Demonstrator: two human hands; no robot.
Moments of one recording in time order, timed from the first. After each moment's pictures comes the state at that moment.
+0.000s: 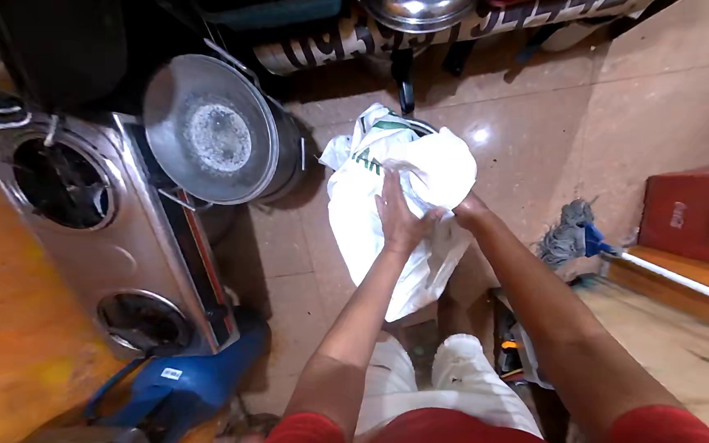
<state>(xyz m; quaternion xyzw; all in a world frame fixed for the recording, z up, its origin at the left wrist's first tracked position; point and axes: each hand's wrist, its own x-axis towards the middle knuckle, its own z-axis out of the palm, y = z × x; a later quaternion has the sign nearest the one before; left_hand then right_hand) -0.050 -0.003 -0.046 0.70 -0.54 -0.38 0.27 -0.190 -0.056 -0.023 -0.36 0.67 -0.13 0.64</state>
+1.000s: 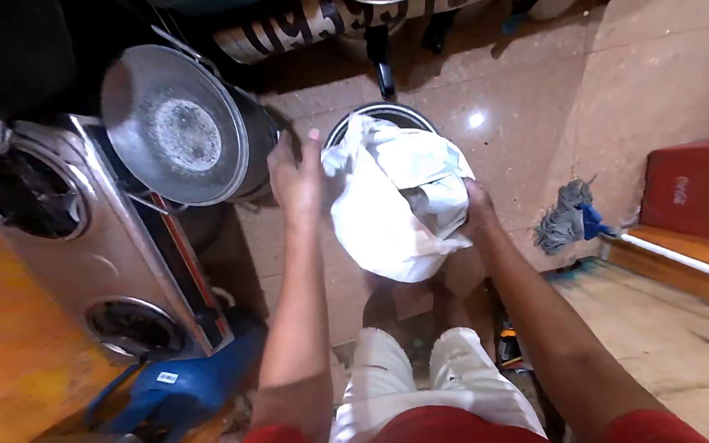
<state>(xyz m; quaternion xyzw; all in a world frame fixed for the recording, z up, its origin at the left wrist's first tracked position) 0.042 -0.066 0.019 0.81 -0.39 -0.38 0.20 -0.246 -0.018 -0.053 -0.15 0.64 -0.36 0.66</state>
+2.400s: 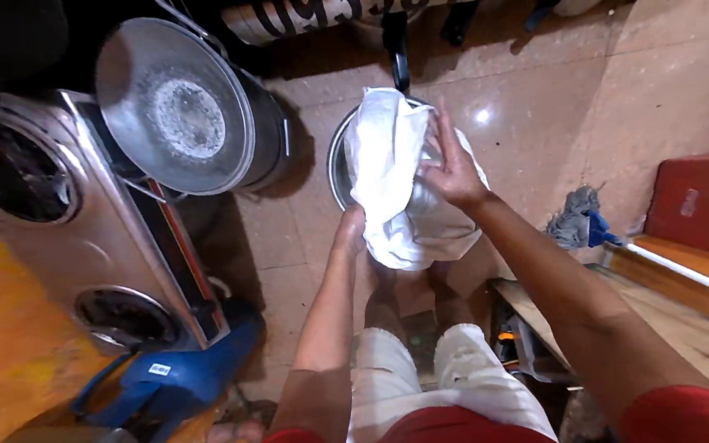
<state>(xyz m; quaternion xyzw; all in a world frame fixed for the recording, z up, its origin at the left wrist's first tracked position) 0.001 0.000 -0.057 0.72 -0.04 -0.65 0.24 -0.195 -0.089 -0.048 -0.61 0.47 -0.26 0.58</state>
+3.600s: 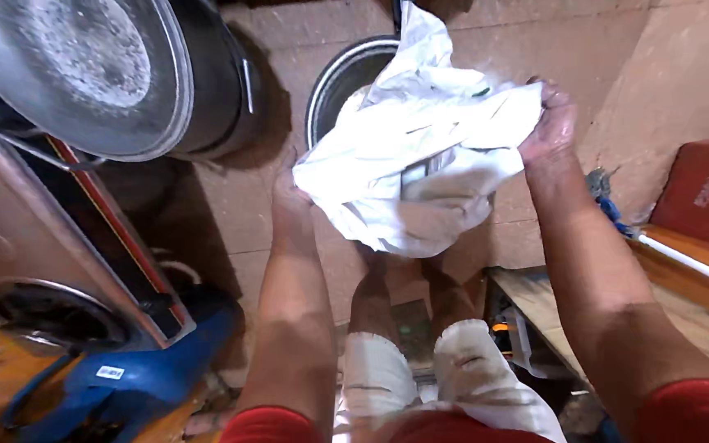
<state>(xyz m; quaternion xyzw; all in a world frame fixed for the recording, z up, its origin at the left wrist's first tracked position) 0.086 -0.010 -0.193 0.59 0.17 -0.63 0.47 -0.292 -0.105 -0.141 -0.04 0.51 -0.48 0.72</state>
